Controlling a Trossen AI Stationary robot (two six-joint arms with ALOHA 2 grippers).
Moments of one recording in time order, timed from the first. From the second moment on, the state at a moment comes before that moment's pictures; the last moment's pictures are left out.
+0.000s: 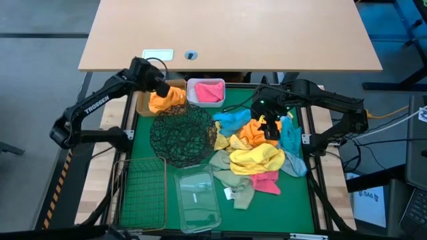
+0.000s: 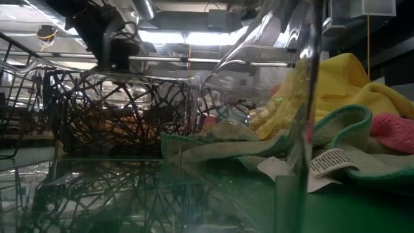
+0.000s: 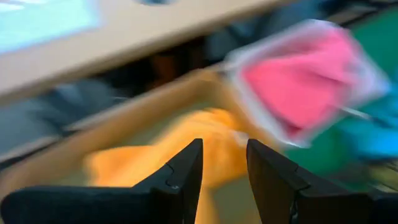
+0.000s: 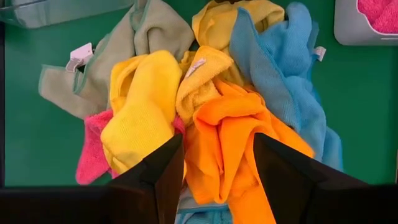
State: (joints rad) left arm 0.97 1.11 0.90 -0.57 0.12 -0.18; right arm -0.14 1.49 1.72 -1.45 -0.13 -0.18
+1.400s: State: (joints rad) left arm 0.43 1.11 0.90 -0.34 0.16 -0.12; right arm -0.14 1.30 1.00 -0.88 0.09 -0.16
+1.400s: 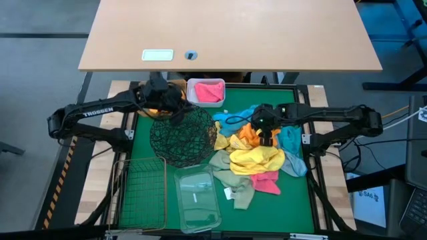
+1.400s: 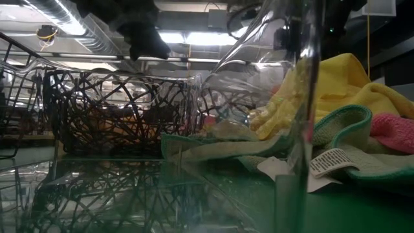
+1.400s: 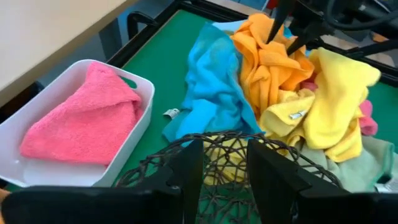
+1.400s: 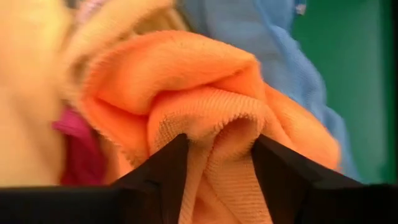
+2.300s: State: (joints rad) left arm 0.24 1.11 0.90 -0.14 0.07 0.03; right arm -0.14 1.30 1.23 -0.83 0.03 -0.16
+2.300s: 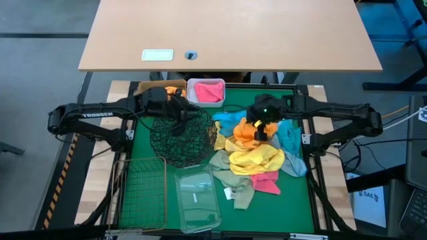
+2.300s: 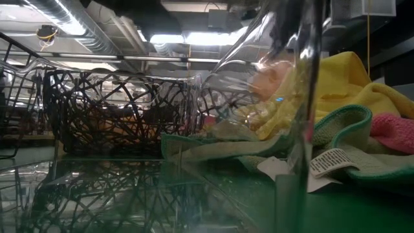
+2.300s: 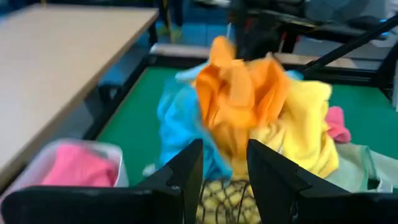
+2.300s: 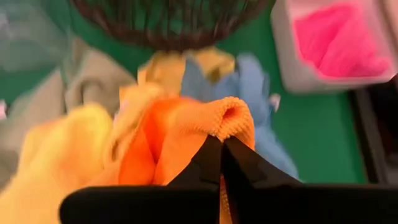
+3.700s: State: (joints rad) left arm 0.14 1.56 0.90 0.77 0.09 0.06; right arm -0.14 1.31 1.44 -0.51 -0.12 -0.16
